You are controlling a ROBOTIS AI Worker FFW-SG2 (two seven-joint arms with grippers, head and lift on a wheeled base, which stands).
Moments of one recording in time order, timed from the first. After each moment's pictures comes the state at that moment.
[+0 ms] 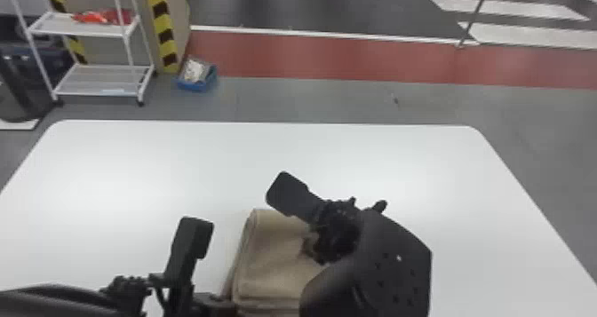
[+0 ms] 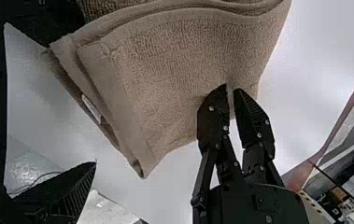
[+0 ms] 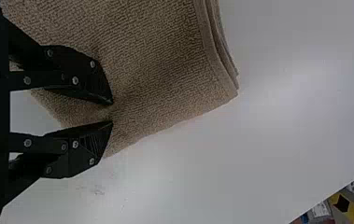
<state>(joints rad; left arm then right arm) 0.20 0.06 -0.18 -2.17 0.05 1.44 -0.72 -0.17 -0.17 0.74 -1.89 1.16 1.32 1.10</state>
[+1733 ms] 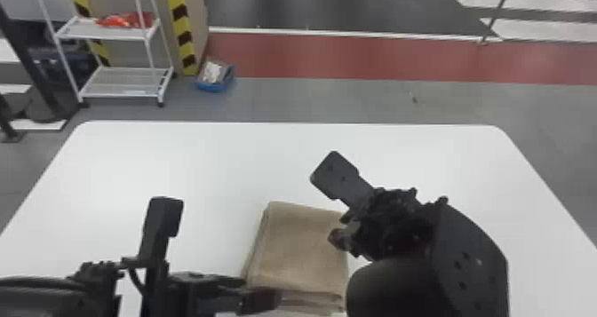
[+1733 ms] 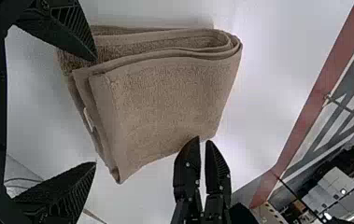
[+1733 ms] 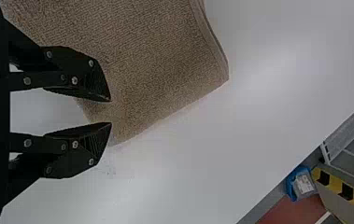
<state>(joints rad) 0.20 0.05 -0.02 -2.26 0.11 1.49 -0.72 -0.11 -0.19 0.65 -2.06 1.13 1.36 1.13</state>
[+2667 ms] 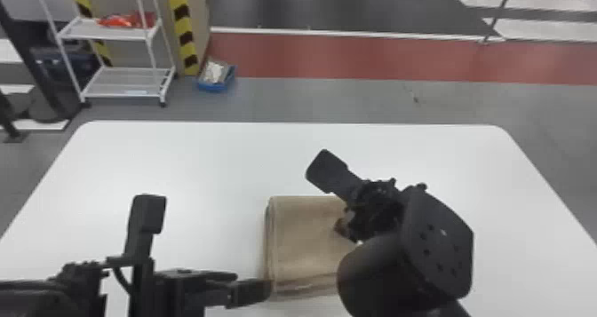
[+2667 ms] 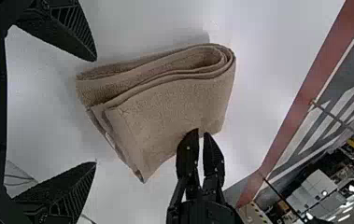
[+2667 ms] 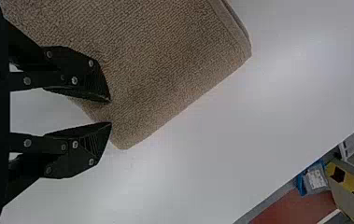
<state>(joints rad) 0.21 0.05 0.05 -2.27 0.17 1.49 -0.71 -0.17 -0.15 0.62 -1.87 1.13 1.24 1.04</state>
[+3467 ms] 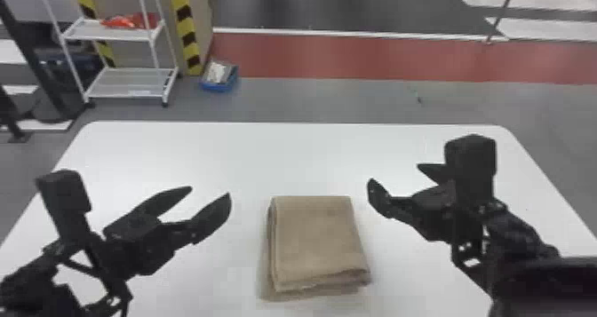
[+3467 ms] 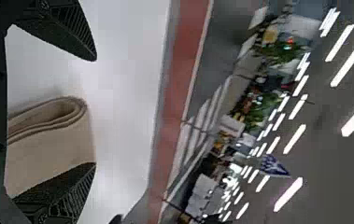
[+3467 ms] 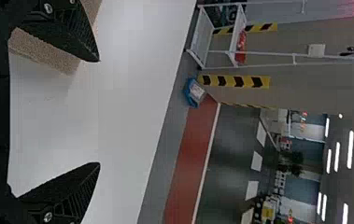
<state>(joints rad) 0.37 0.04 0.16 -2.24 0.35 0.64 -0.52 0.26 0.00 0.02 -2.28 0.29 0.77 0.37</state>
